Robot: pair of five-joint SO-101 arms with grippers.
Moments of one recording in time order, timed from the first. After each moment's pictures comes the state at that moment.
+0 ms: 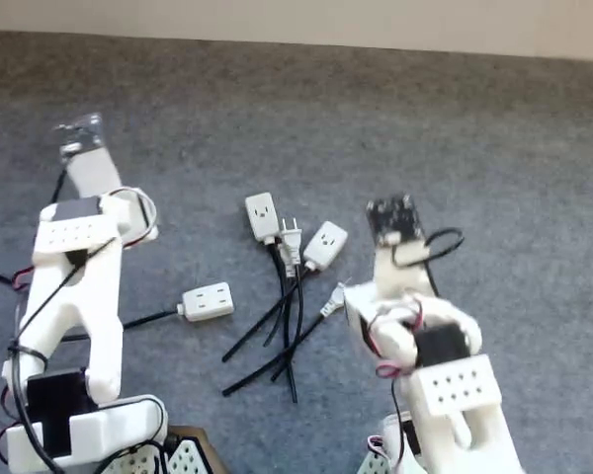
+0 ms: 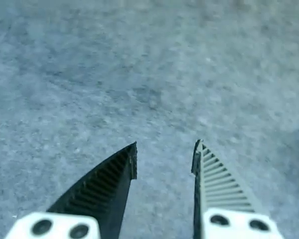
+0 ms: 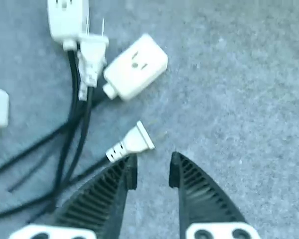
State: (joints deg) left arm -18.0 -10.7 34.8 47.7 11.4; right arm -20.2 -55.6 57.8 60.0 -0.6
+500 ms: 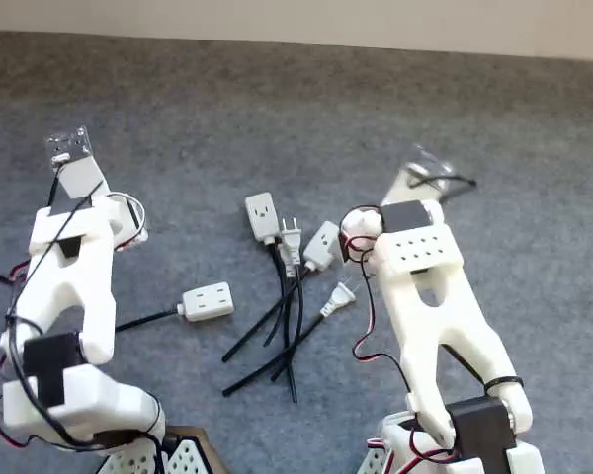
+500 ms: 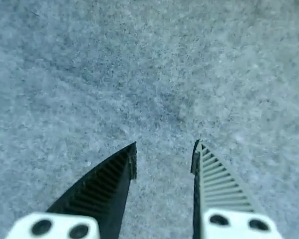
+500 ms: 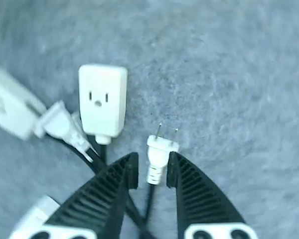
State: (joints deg) left arm -21.1 1.2 31.6 43.7 11.7; right arm -20.8 -15.0 28.0 69.8 -50.3
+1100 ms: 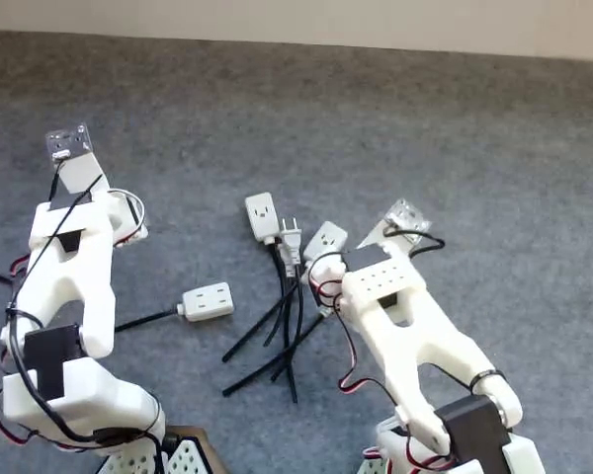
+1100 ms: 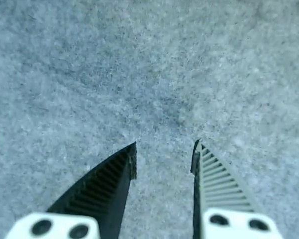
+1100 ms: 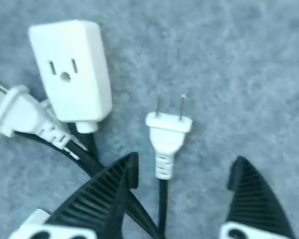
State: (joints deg) left arm -21.1 2.8 29.4 45.0 11.7; right arm -29.2 -14.5 45.9 51.1 -62.2
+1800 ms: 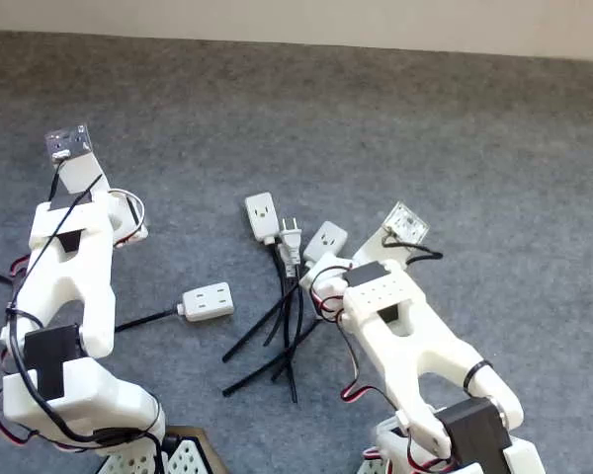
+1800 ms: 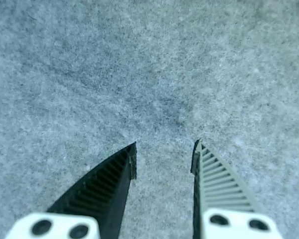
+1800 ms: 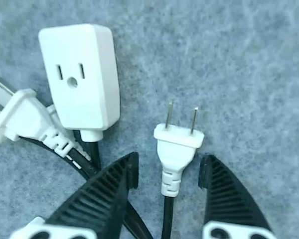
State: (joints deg) left arm -21.1 2.8 29.4 45.0 11.7; right arm -29.4 -14.6 53.2 39.9 -61.1
